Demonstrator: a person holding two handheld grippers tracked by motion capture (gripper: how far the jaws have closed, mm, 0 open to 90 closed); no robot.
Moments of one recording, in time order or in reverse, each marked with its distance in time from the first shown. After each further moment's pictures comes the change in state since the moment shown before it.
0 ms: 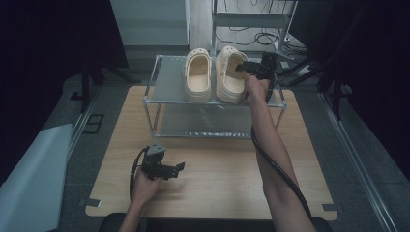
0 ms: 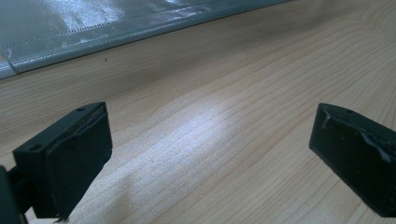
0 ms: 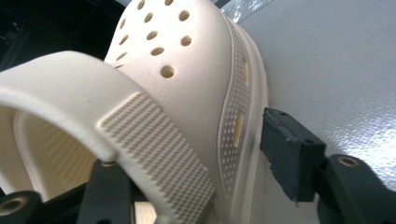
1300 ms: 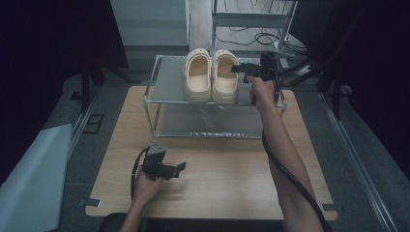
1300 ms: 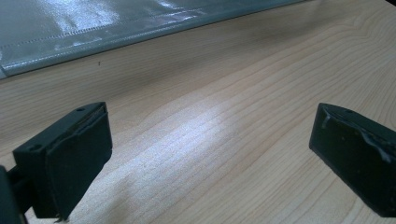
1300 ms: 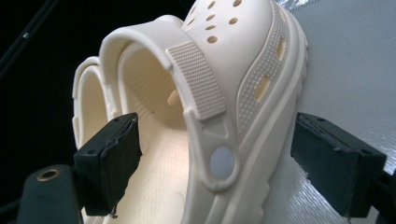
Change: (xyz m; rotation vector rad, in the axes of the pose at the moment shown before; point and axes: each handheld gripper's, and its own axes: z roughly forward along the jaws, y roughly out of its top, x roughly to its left) left arm -0.003 0.001 0.001 -0.013 -0.016 -0.010; right arm 0.006 -0.008 -0.026 0.088 0.158 -0.220
